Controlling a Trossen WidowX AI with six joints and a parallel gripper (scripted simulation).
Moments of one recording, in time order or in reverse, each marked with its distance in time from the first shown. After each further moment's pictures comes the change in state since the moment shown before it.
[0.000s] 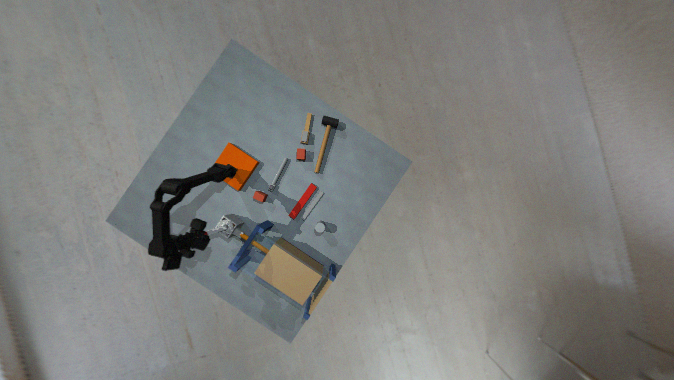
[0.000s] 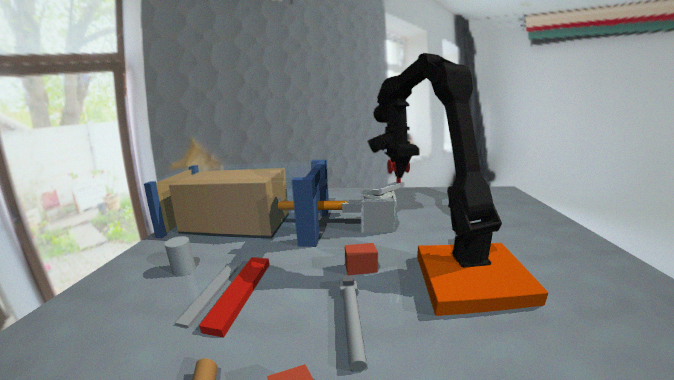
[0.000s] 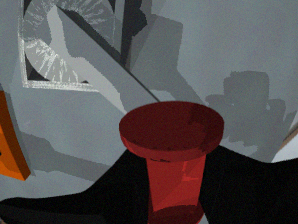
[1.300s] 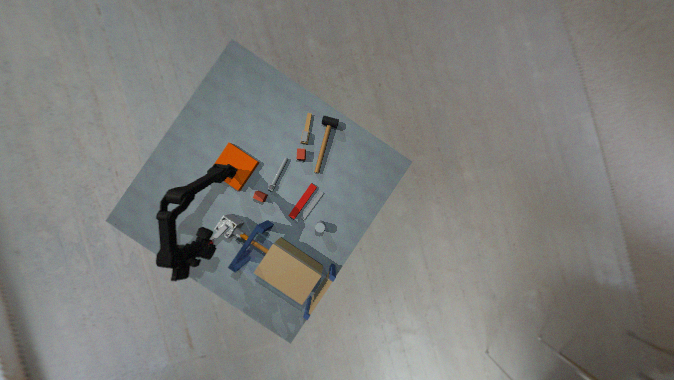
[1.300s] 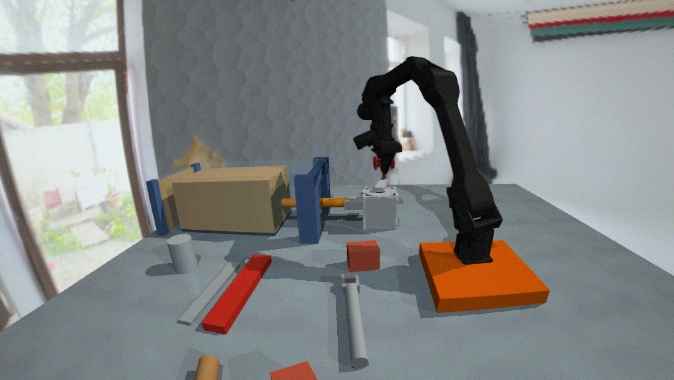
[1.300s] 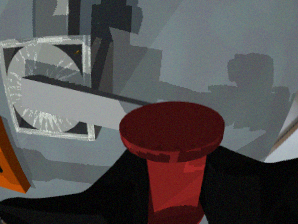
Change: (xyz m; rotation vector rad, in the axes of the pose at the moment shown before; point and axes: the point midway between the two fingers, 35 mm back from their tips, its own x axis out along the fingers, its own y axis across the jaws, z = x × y) arm -0.002 -0.029 0.042 0.016 0.008 -0.016
